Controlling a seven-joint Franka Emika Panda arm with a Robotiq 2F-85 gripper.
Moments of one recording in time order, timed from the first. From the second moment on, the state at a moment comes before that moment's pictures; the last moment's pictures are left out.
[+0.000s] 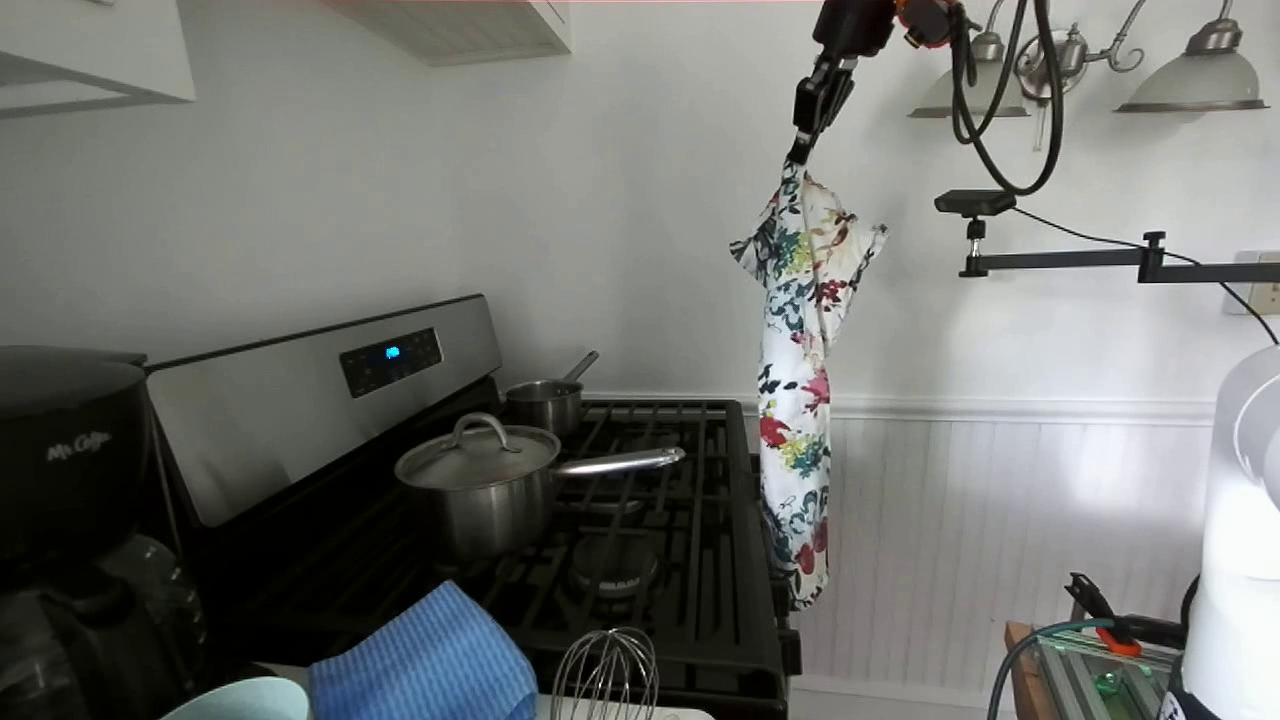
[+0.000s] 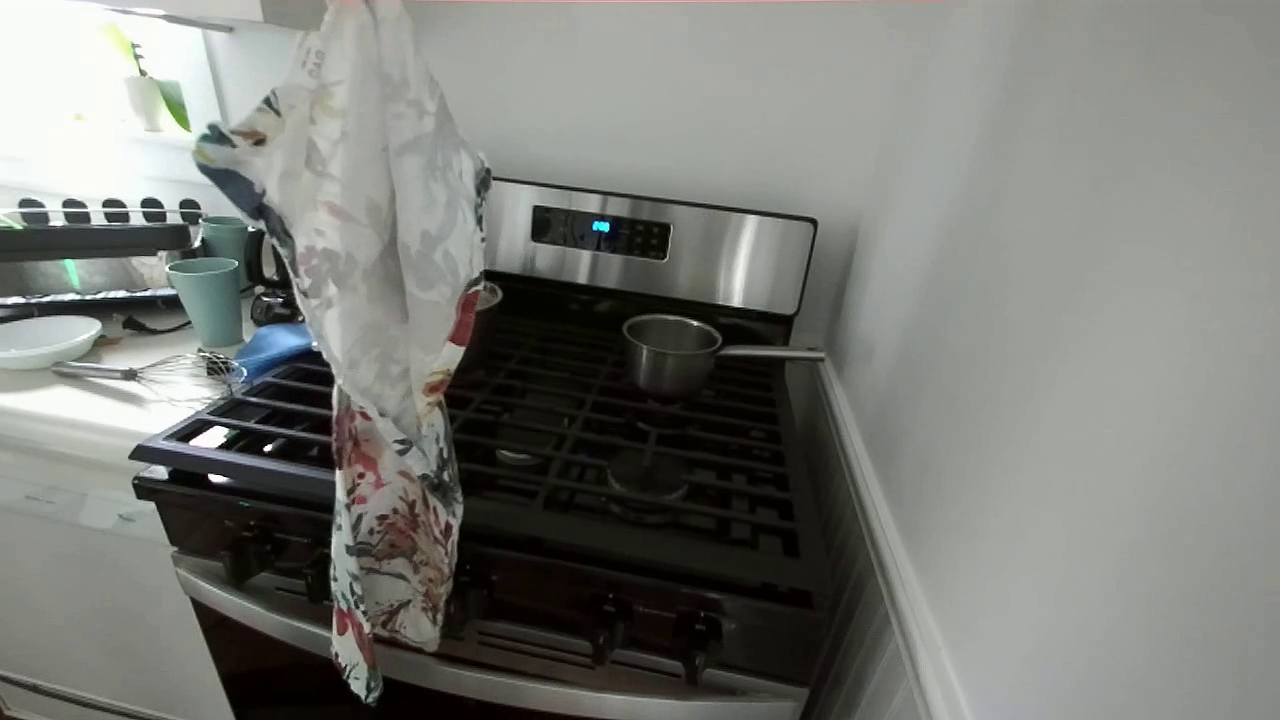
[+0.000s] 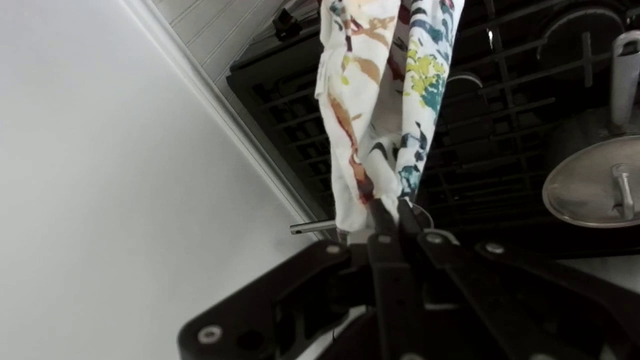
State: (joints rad) arm -0.23 -0.68 -0.24 -2.10 -0.29 1.98 -0.24
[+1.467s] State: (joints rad) arm -0.29 -0.72 -0.24 -2.30 -0.27 2.42 -0.04
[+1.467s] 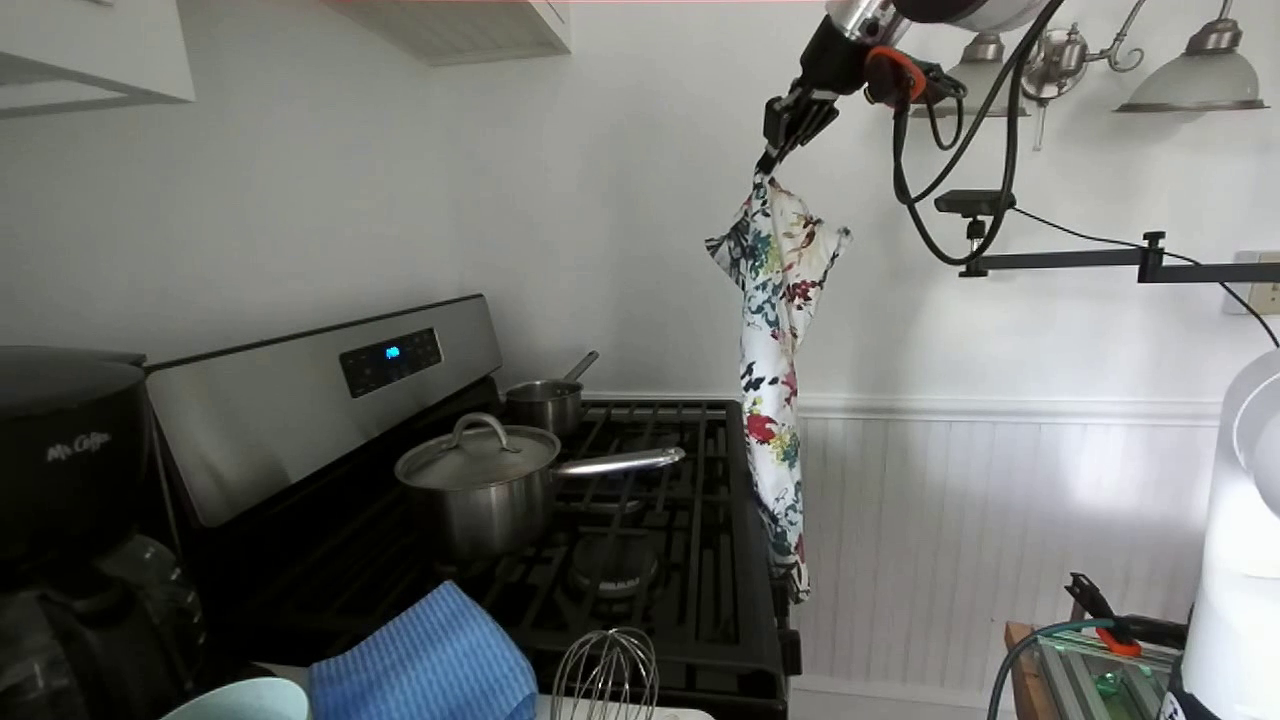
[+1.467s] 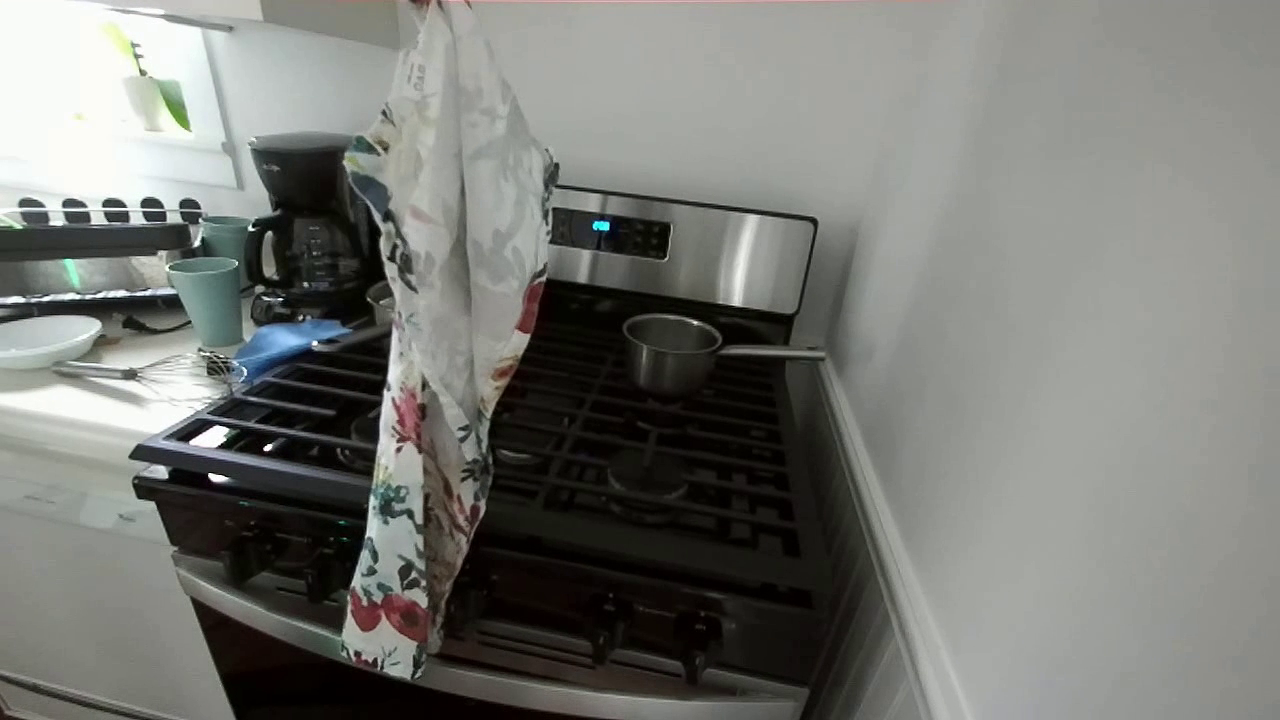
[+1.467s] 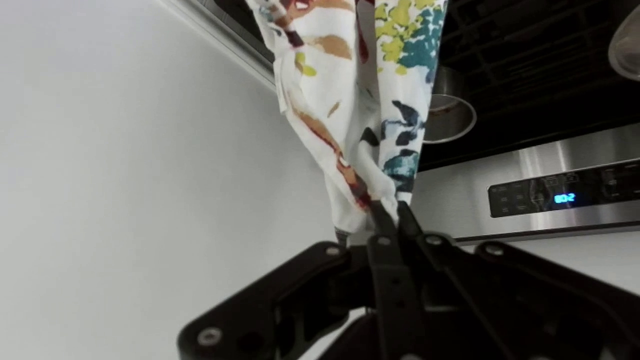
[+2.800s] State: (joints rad) arm -0.27 -0.71 -0.27 -2.46 -0.24 2.25 -0.26
